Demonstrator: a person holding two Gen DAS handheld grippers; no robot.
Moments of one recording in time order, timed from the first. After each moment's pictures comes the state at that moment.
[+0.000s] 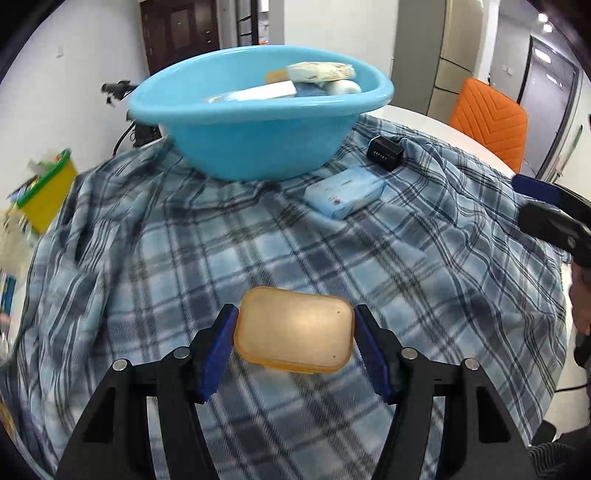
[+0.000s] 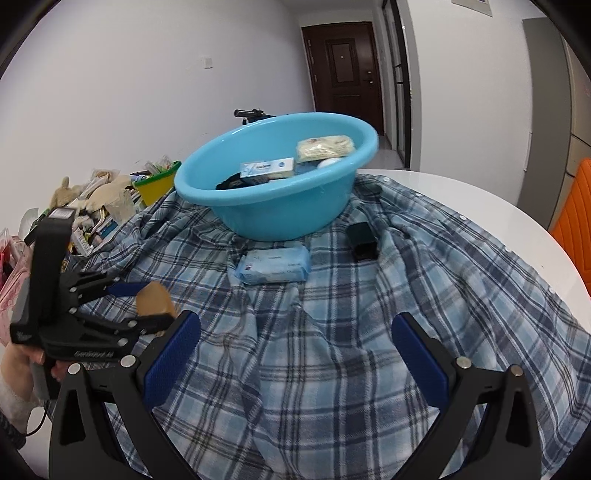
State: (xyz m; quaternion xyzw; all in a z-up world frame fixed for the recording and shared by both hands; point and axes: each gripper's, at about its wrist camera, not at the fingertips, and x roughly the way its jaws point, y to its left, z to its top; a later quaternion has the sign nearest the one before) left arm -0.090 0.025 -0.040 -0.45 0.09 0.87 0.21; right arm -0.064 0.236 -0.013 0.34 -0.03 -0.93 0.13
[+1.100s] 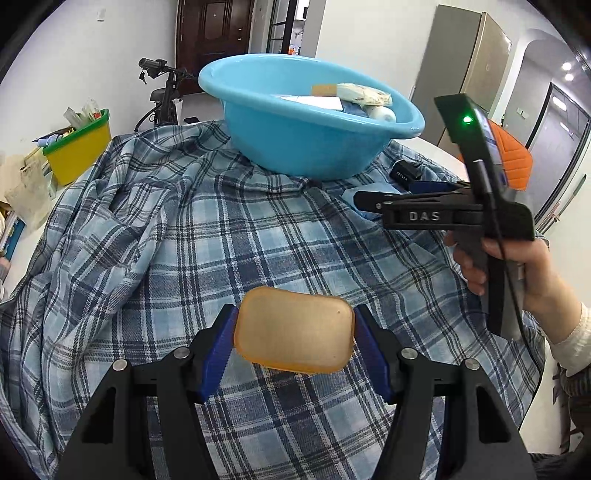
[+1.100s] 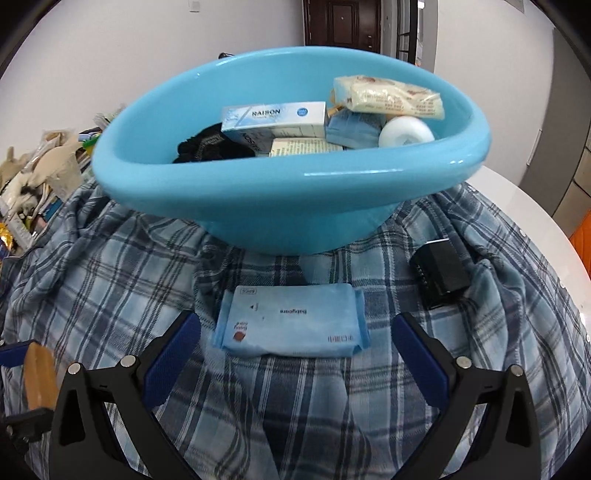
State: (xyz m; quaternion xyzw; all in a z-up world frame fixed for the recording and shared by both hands) left arm -0.076 -0.030 -0.033 -0.44 0.02 0.88 0.20; right arm -0.194 0.165 -0.068 0.43 0.02 -0.90 0.08
